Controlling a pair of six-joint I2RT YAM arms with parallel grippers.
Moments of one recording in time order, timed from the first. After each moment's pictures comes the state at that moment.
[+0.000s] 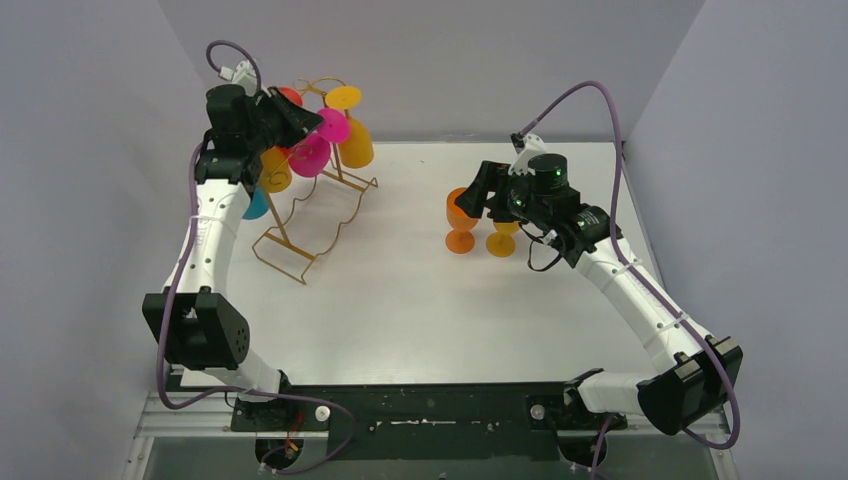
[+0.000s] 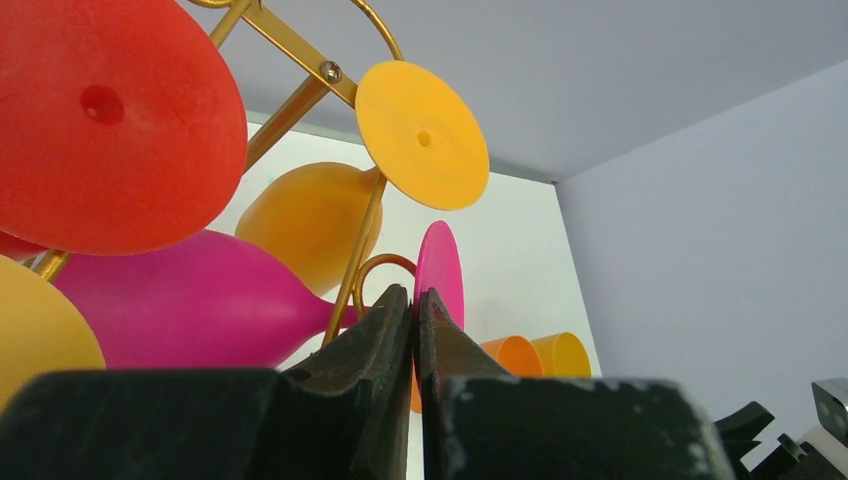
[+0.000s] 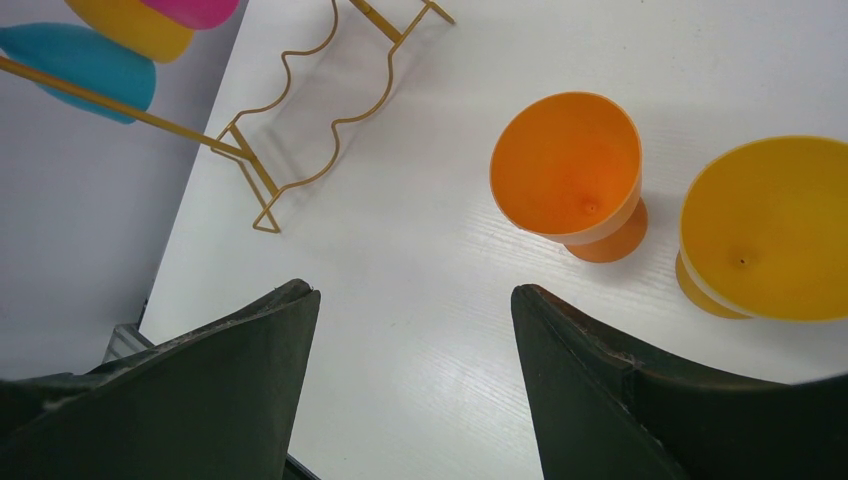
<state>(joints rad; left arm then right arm) -0.01 1.59 1.63 -0.27 0.40 -0.67 0.46 1.29 1.26 -0.43 -0.19 0.48</state>
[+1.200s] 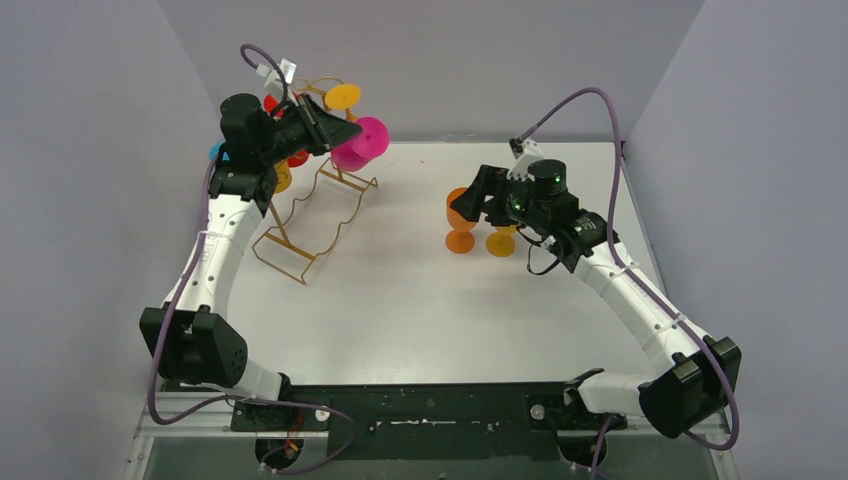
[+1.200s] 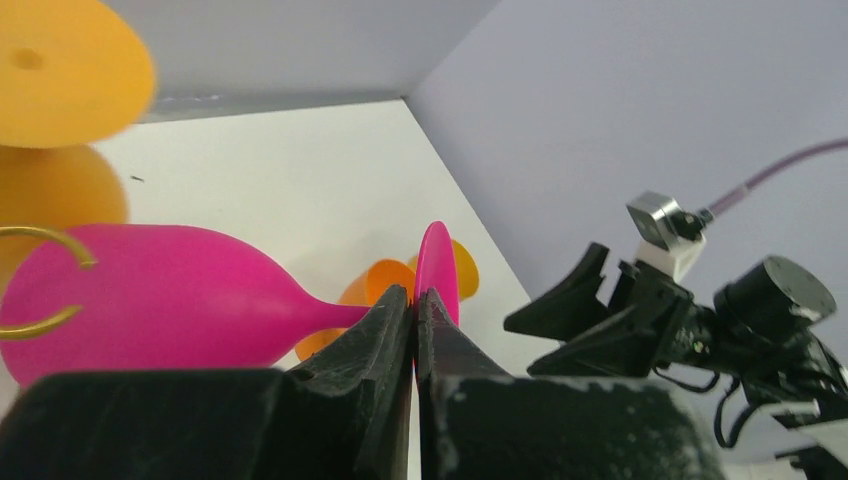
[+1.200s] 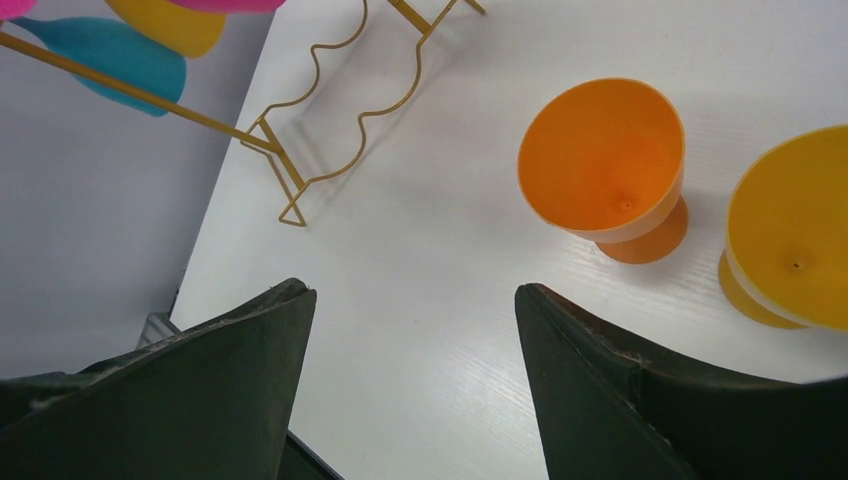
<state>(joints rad) -0.09 1.51 1.52 -0.06 0.69 -0.72 0.46 1.28 1.22 -0.37 -0.23 0.52</state>
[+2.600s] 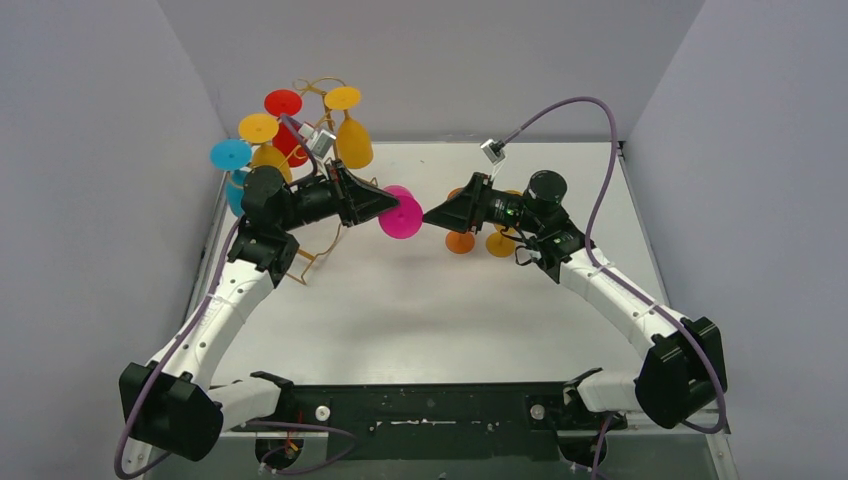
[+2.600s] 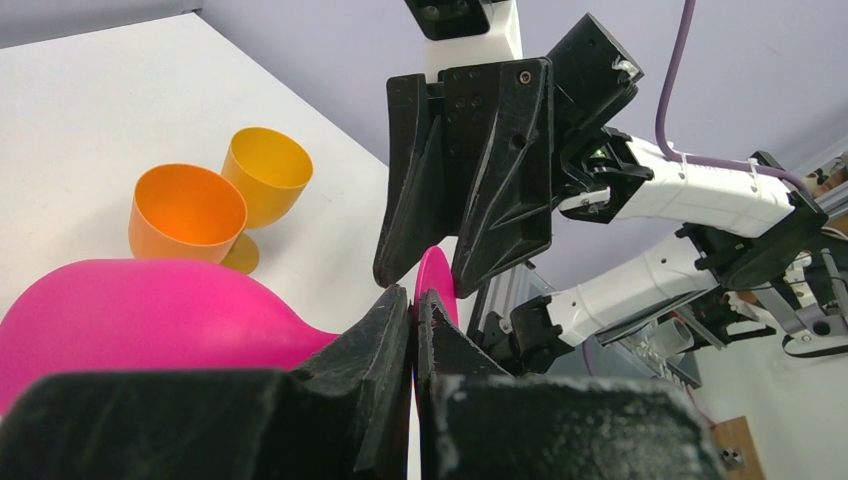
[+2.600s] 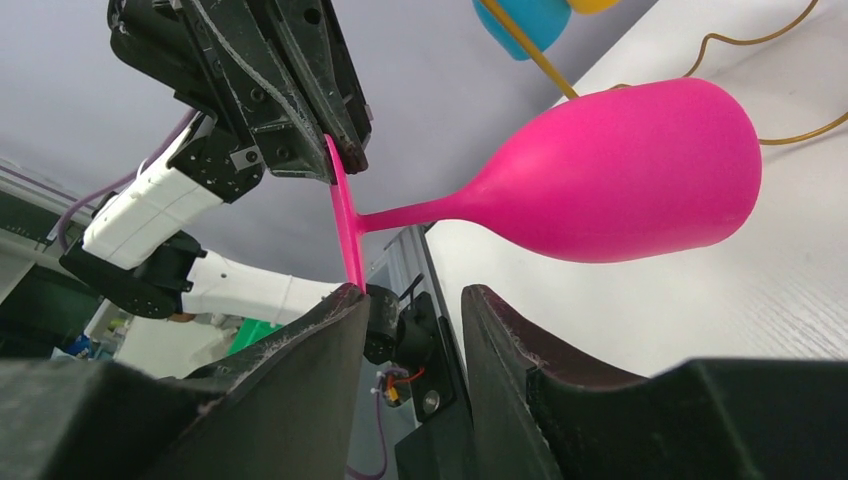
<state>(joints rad) -0.33 1.18 1.03 0.28 0.87 -0.74 0.48 1.32 1.00 0.37 -0.84 0.85</state>
